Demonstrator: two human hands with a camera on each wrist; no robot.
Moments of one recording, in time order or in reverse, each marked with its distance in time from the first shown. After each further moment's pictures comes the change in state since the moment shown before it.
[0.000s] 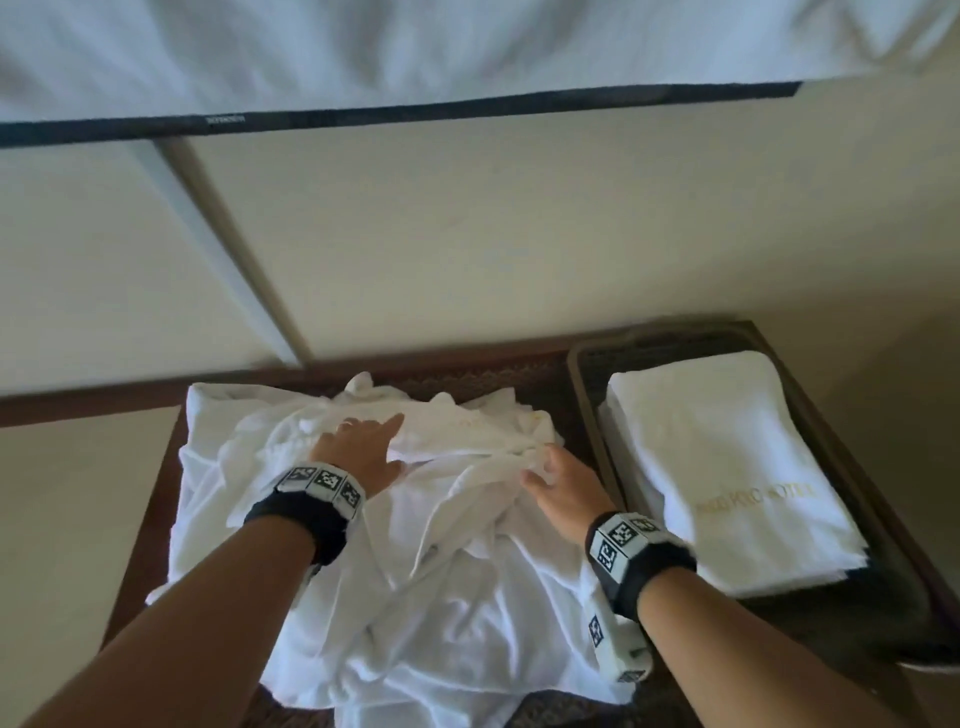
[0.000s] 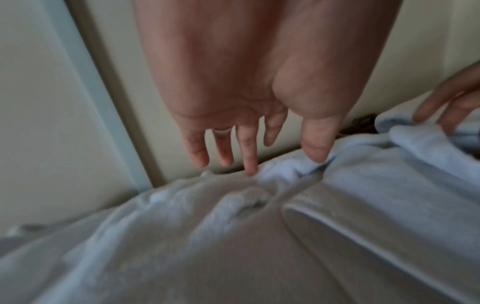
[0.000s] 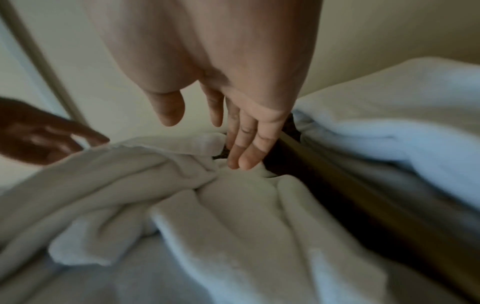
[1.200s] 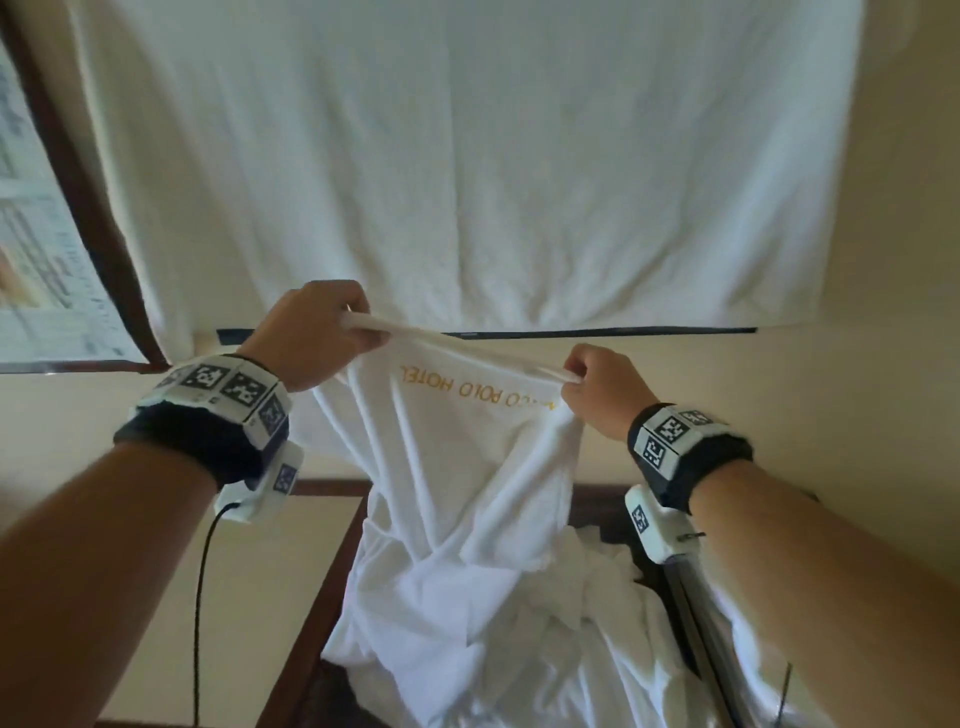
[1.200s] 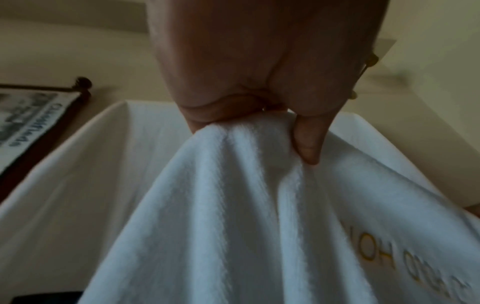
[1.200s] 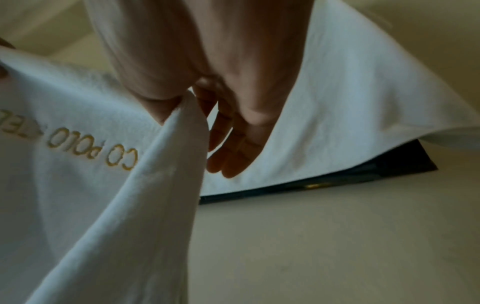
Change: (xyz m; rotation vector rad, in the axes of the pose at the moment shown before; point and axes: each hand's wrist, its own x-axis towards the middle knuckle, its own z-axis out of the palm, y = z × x) left_hand -0.360 -0.078 -0.253 -0.359 0.988 0.001; right_hand -0.173 -0.245 -0.151 -0.101 0.429 -0.646
